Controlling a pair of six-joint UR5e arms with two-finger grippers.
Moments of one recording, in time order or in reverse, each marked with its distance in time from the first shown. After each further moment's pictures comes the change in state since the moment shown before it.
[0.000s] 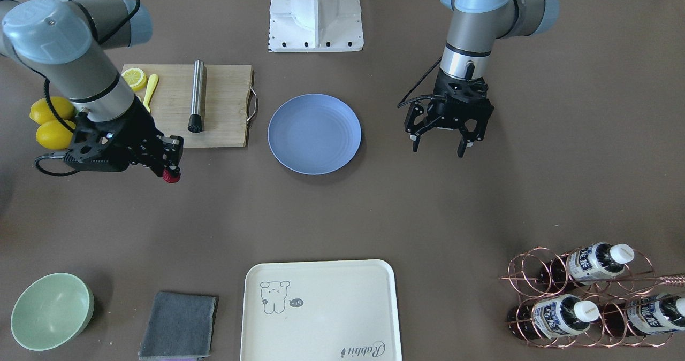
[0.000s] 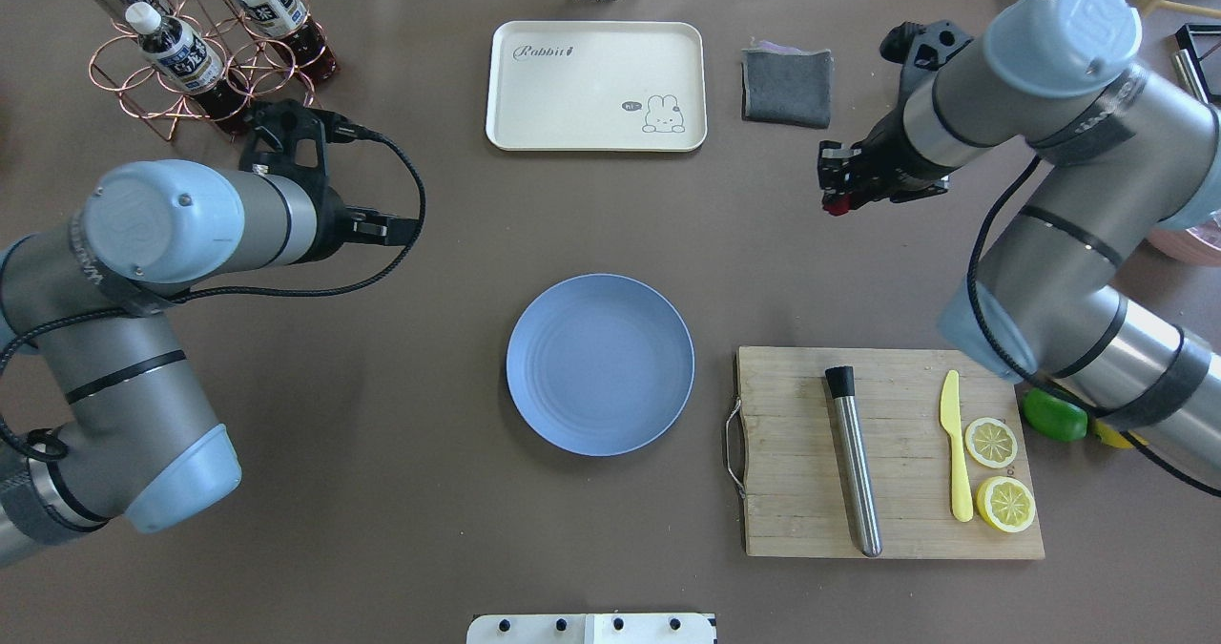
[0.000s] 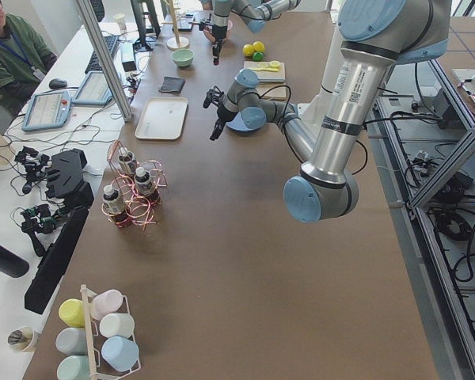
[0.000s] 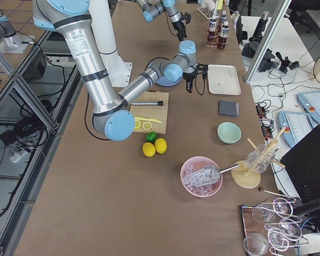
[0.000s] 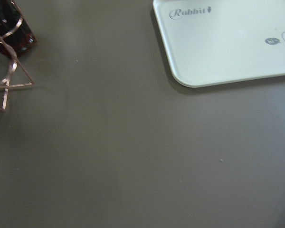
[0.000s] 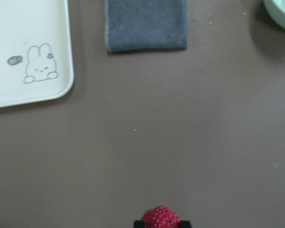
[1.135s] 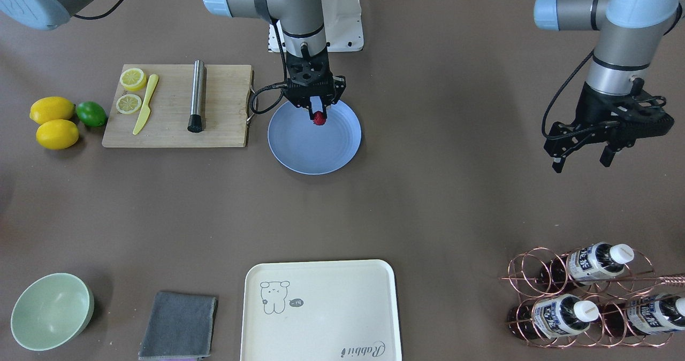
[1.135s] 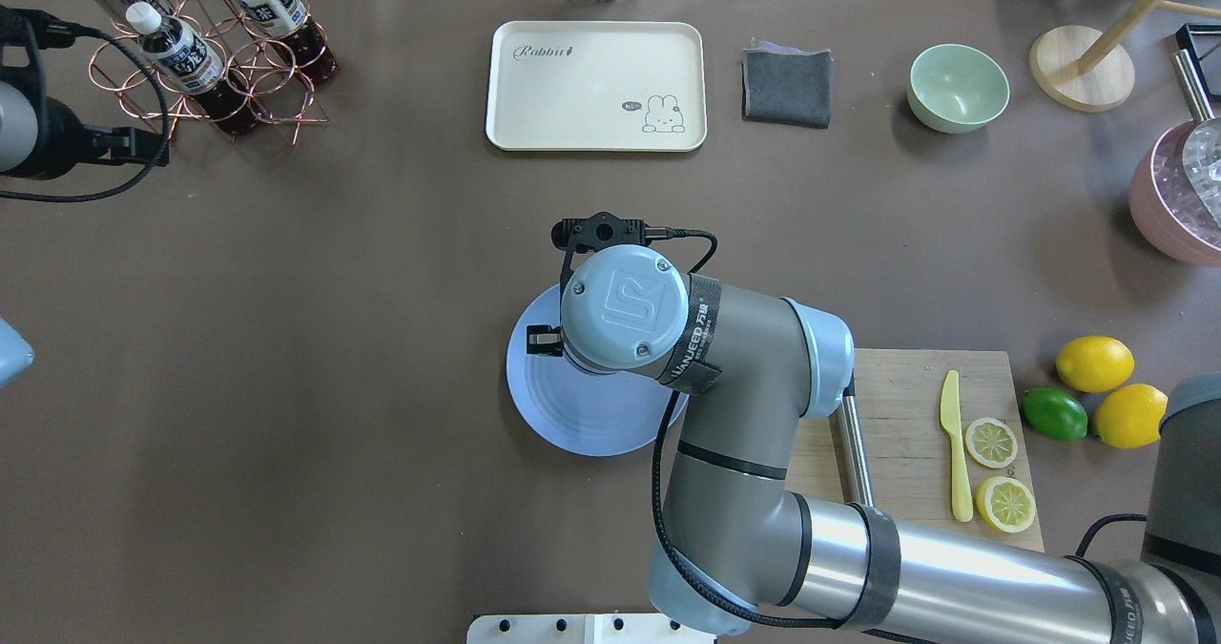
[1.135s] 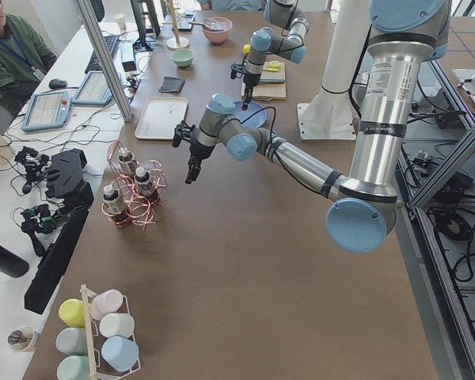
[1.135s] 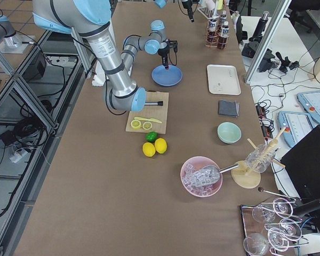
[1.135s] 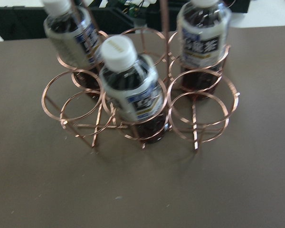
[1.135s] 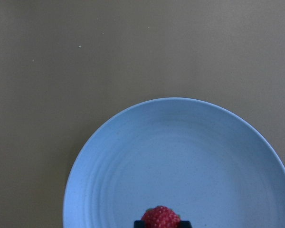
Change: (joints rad) left arm -0.358 0.242 0.014 -0.001 -0.249 0.135; right arm -0.431 0.336 -0.145 -0.137 -0.355 0.109
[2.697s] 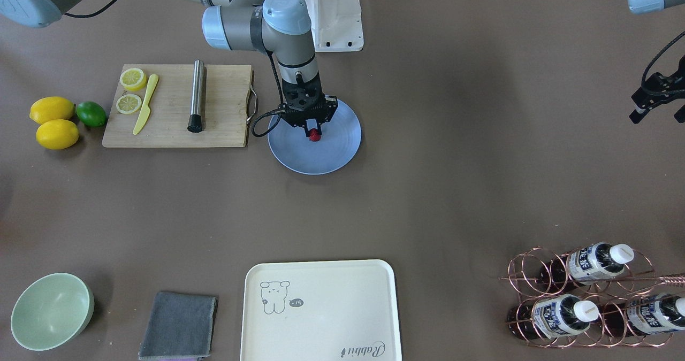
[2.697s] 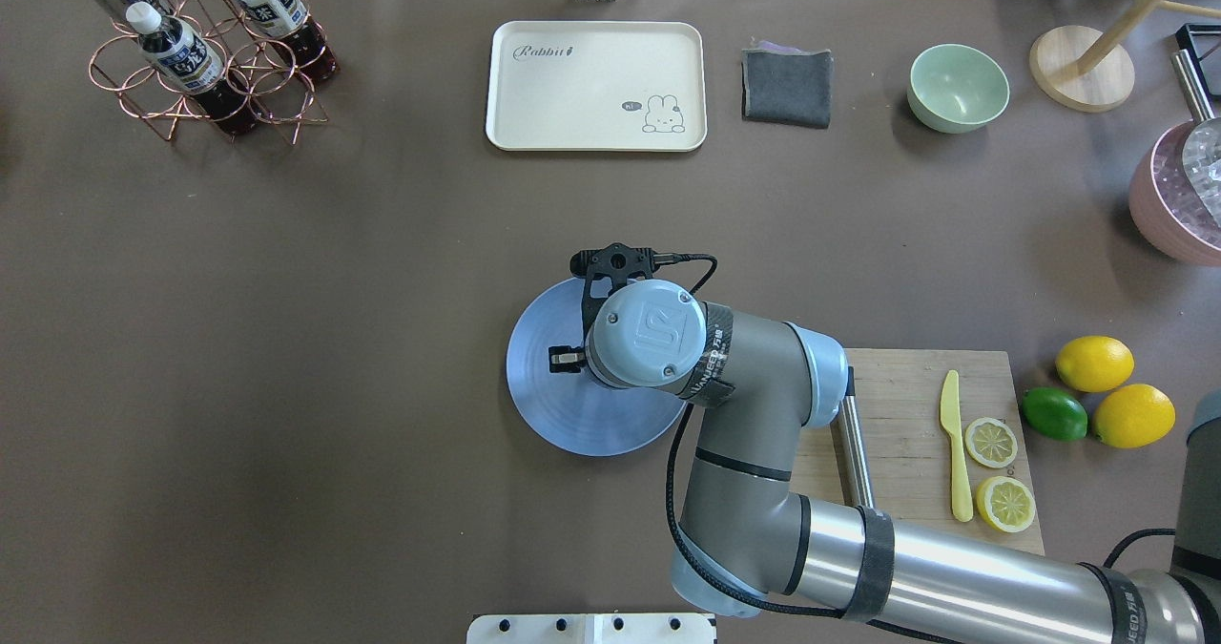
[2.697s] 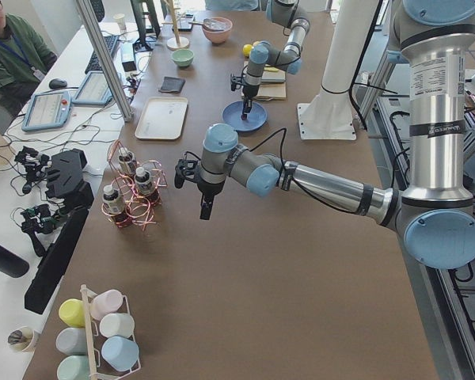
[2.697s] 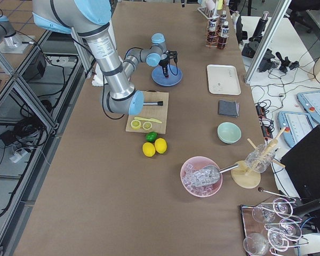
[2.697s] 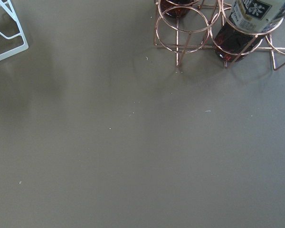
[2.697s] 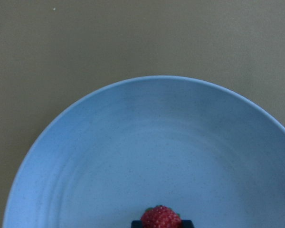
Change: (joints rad) left arm -0.288 0.186 -0.019 -0.007 -0.389 0.279; right arm -0.013 -0.059 -0.098 0.176 0.006 -0.039
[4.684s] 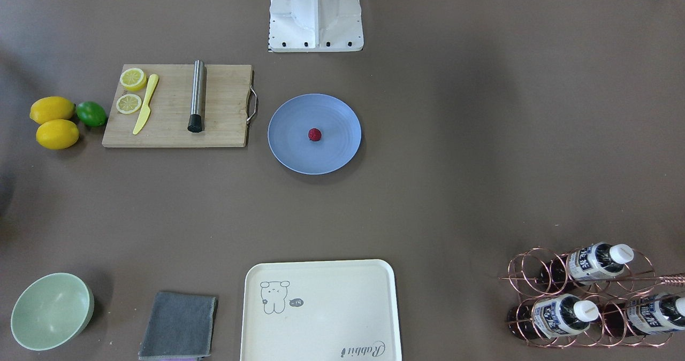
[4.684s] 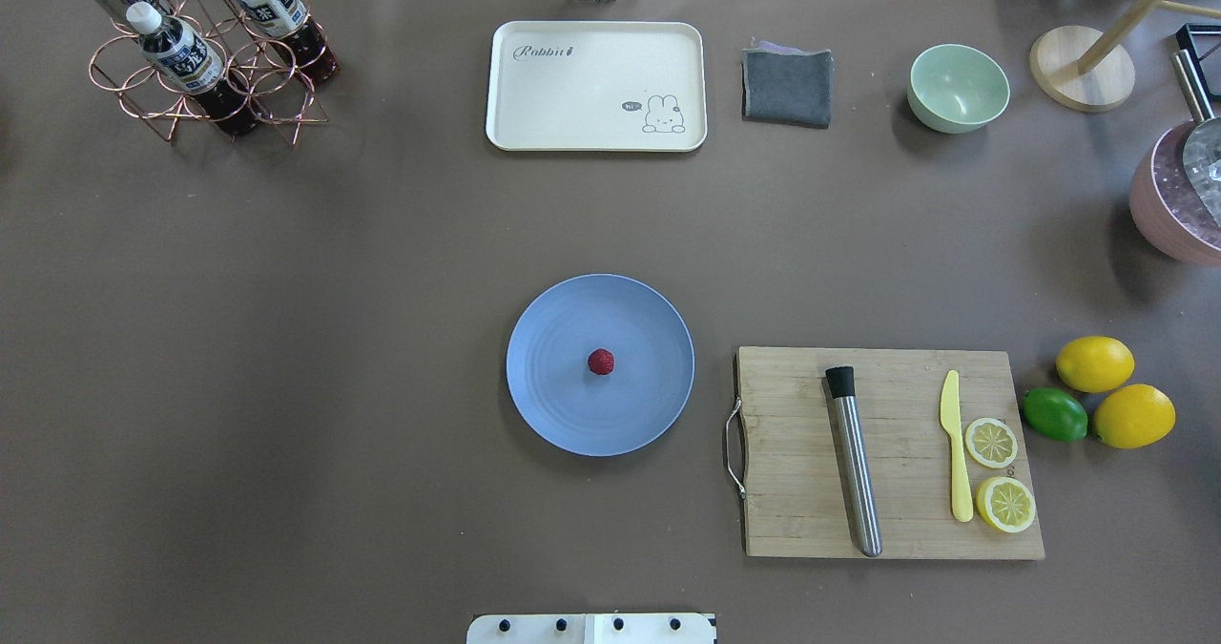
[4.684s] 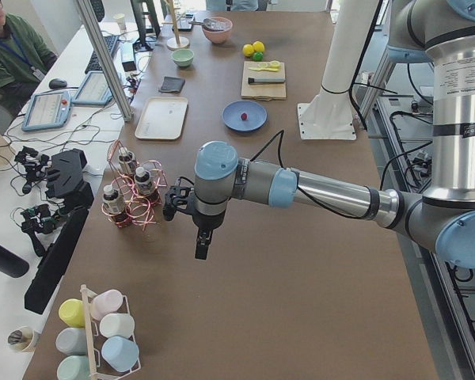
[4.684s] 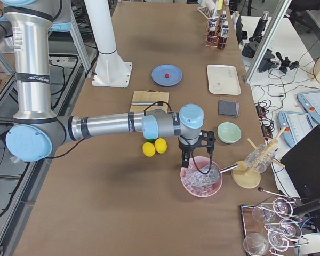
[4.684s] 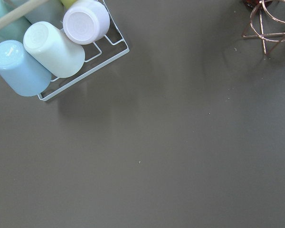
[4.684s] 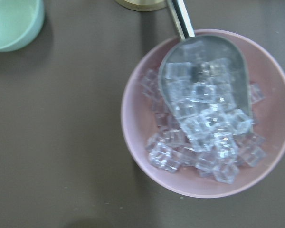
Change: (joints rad) left arm -0.321 -0.007 0.043 0.310 -0.083 0.514; right arm 1.167 -0.723 0.108 -0.174 0.722 -1.076
